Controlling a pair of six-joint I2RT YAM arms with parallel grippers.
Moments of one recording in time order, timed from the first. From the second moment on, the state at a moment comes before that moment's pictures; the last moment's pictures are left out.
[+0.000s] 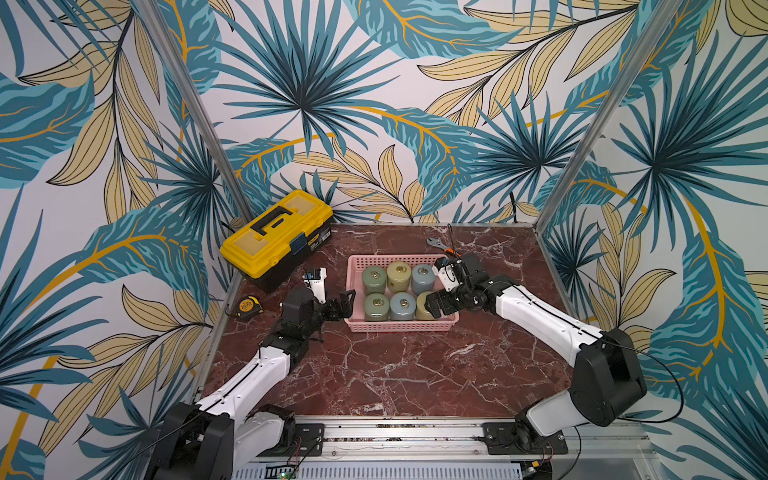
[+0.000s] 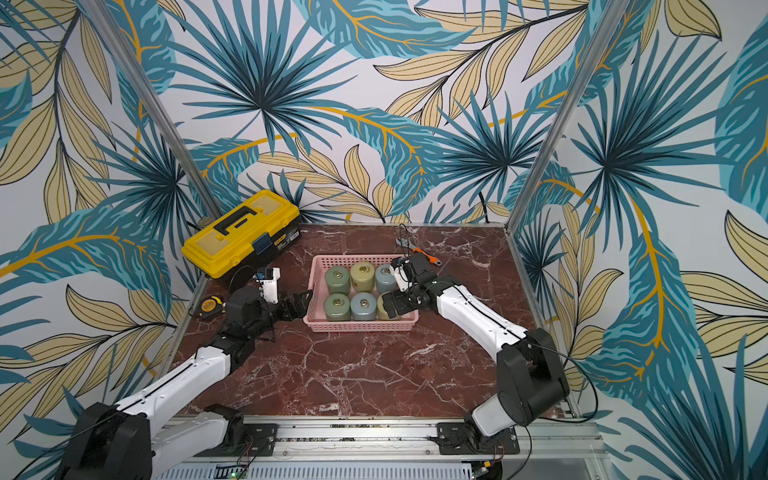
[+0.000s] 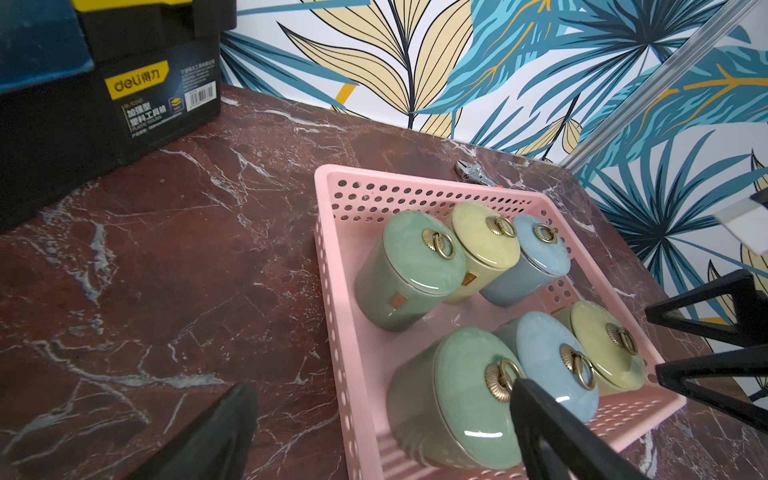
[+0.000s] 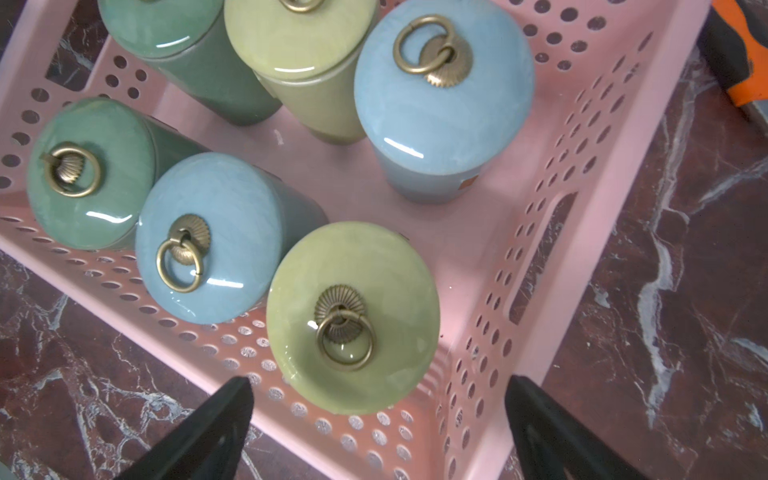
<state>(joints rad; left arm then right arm) -0.25 1.10 0.48 0.23 0.17 -0.38 0.45 1.54 1.13 -0.61 -0.09 0.06</state>
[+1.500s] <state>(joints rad) -0.25 1.10 0.48 0.23 0.14 -0.37 0.49 1.78 1.27 -0.65 -0.06 0.00</state>
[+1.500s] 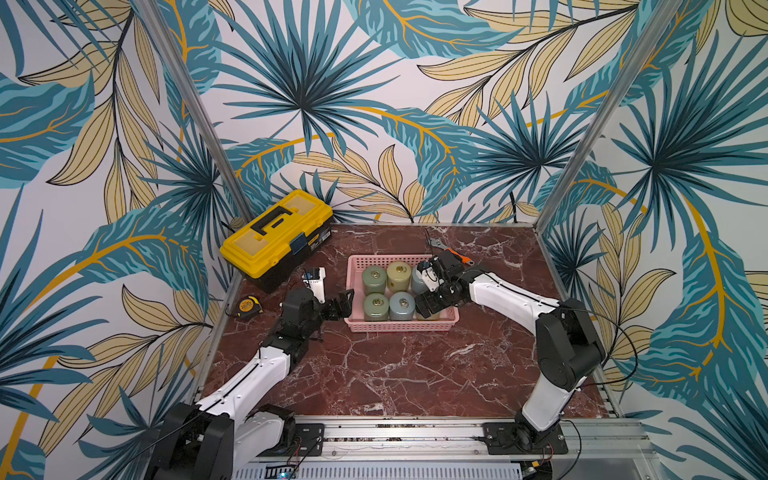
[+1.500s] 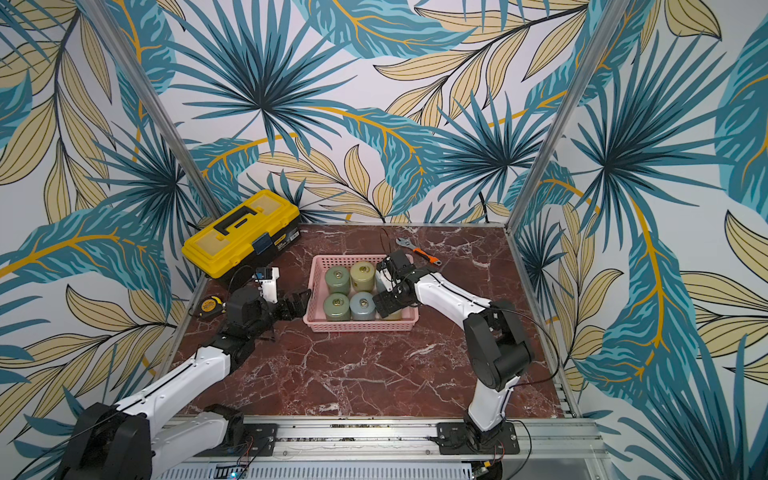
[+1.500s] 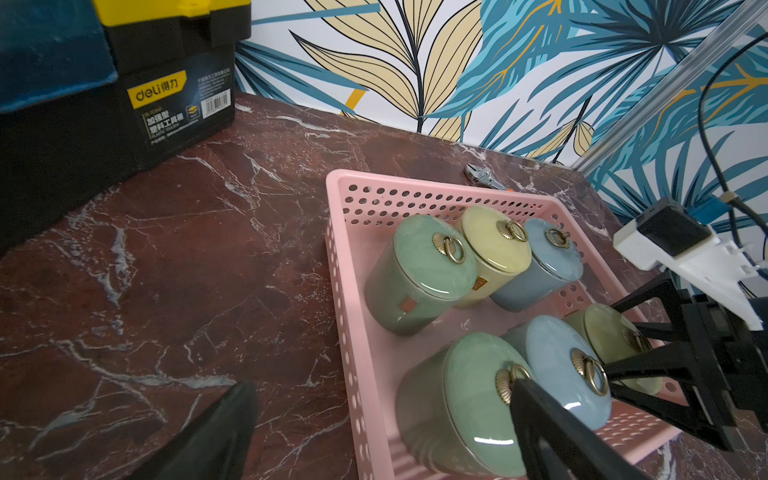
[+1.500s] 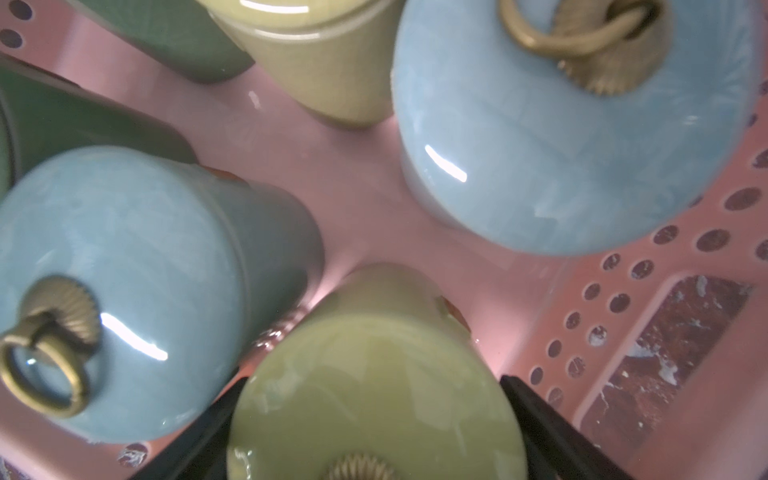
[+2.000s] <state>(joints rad) -0.25 1.10 0.48 0.23 0.14 -0.37 0.49 1.78 1.28 -0.65 -0.04 0.01</state>
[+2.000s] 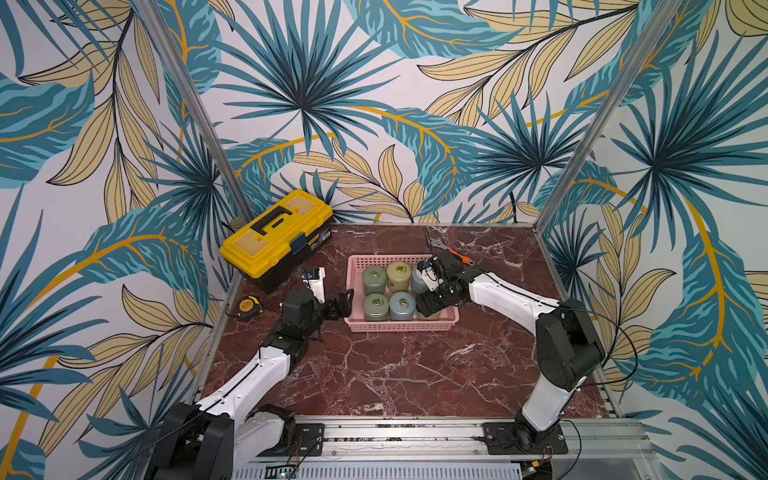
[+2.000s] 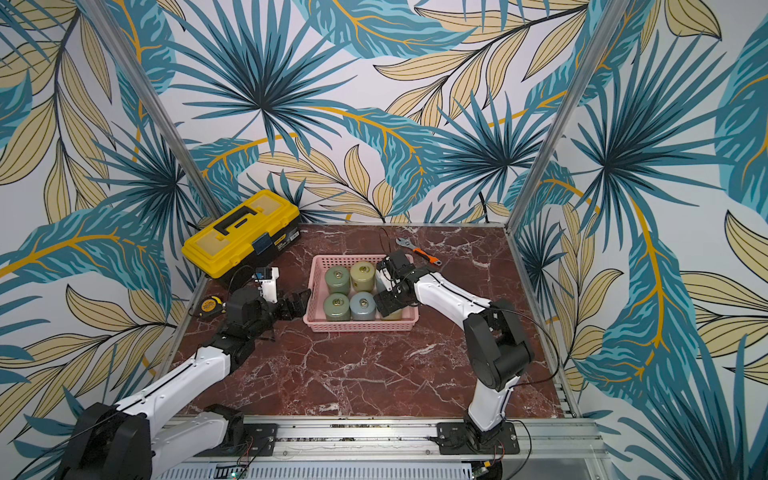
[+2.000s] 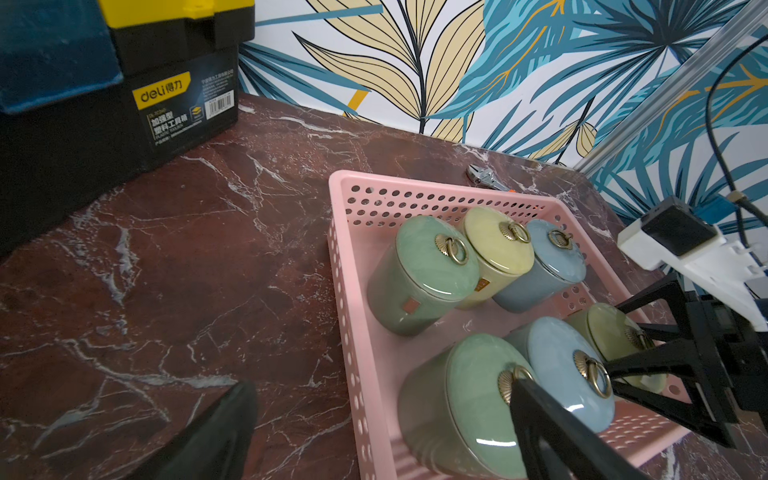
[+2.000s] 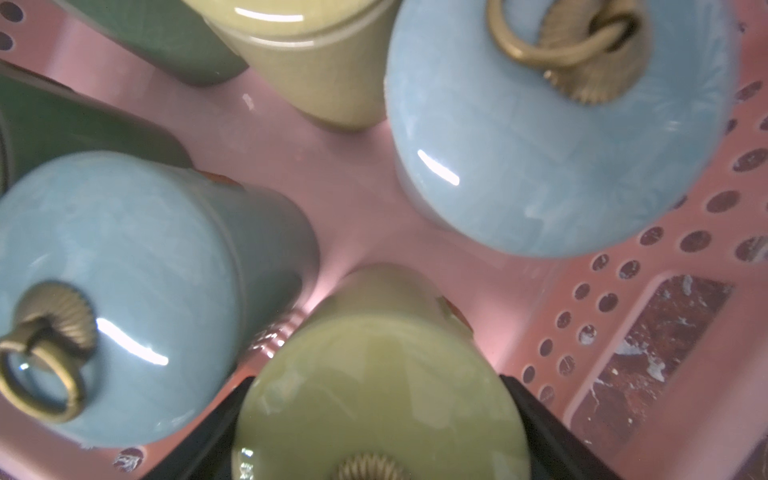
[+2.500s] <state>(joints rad) -0.25 1.10 0.48 0.23 0.13 -0.37 0.50 1.69 1.36 -0.76 0.01 0.04</state>
